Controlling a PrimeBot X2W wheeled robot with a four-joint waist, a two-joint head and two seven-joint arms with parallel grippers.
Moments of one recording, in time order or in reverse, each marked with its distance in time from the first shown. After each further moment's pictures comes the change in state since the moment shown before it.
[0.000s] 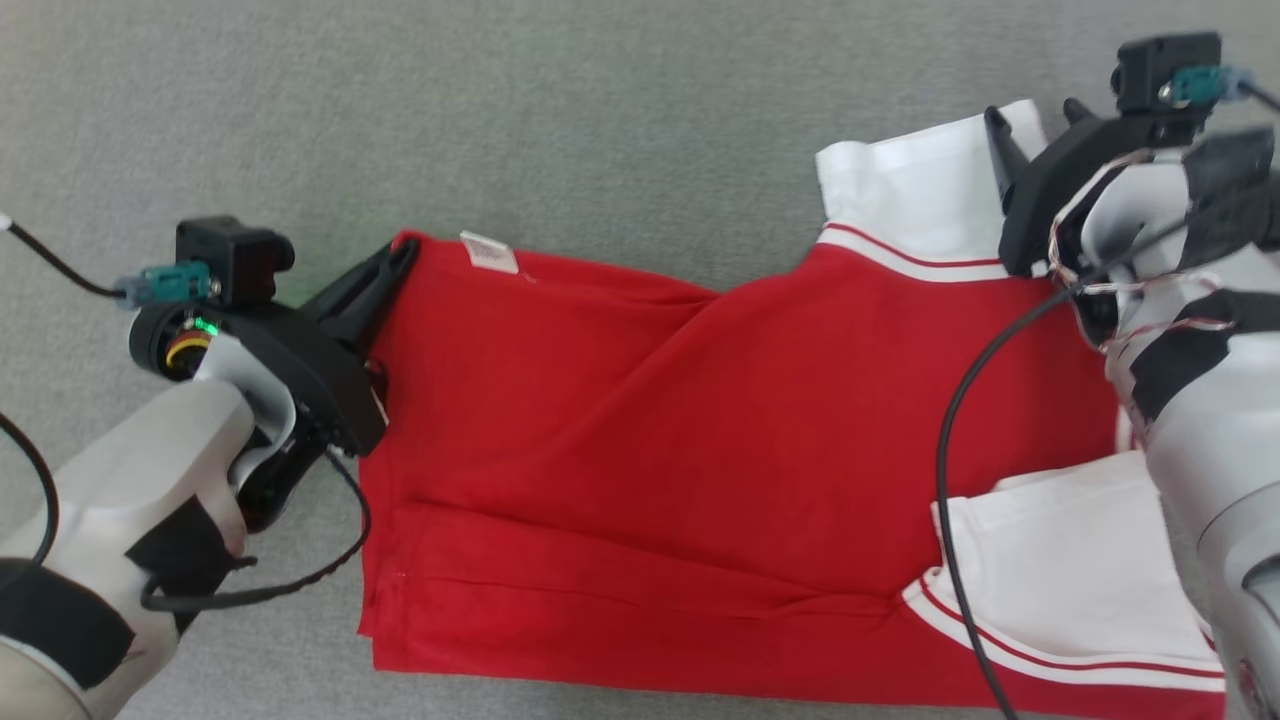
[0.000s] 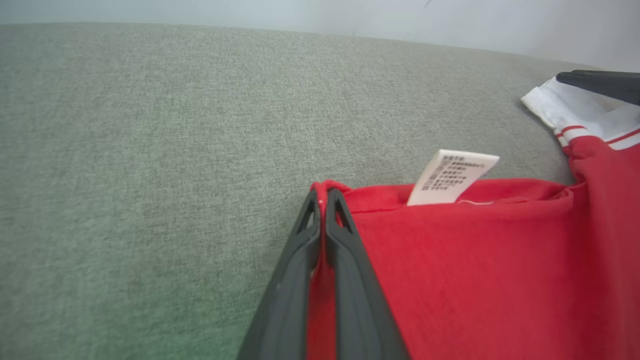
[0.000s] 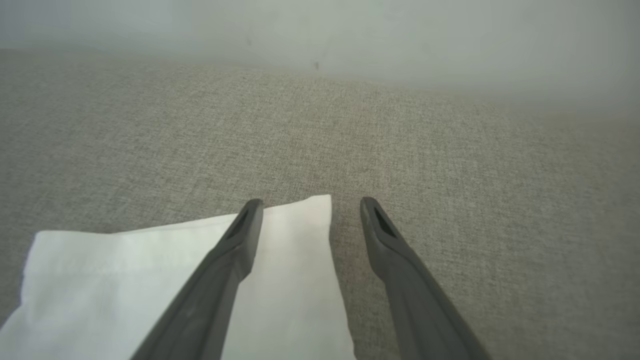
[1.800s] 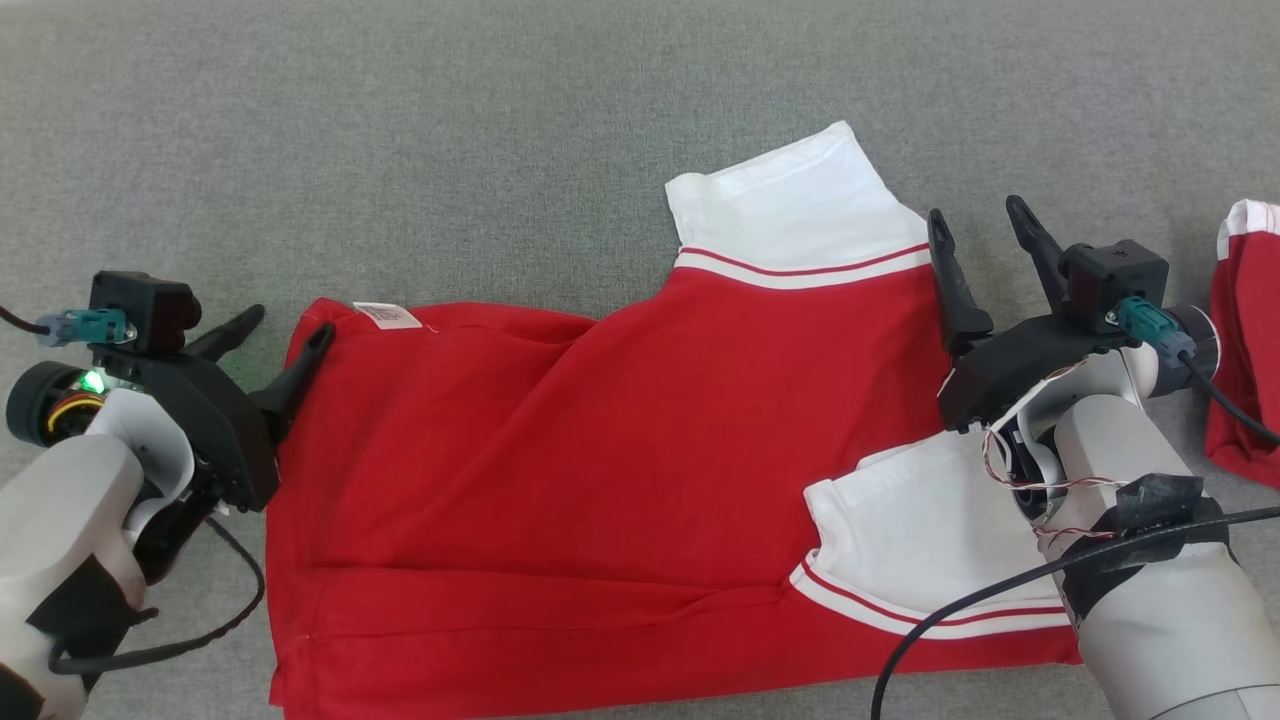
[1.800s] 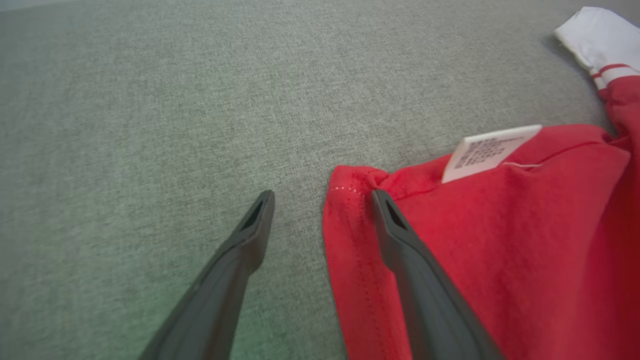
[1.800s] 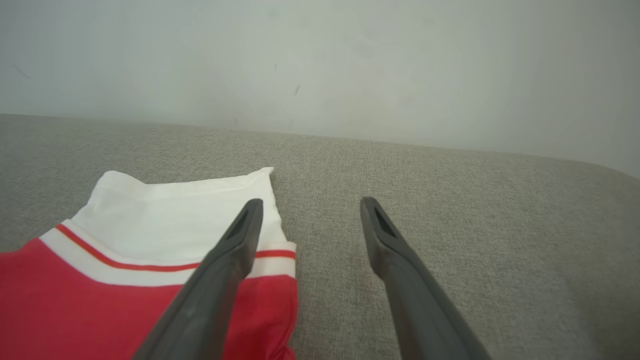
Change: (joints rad) left arm 0.127 0.101 0.225 0.011 0.212 0.000 0.202; right arm 0.444 0.055 -0.172 -0.478 -0.183 0.000 -0.249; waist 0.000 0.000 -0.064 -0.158
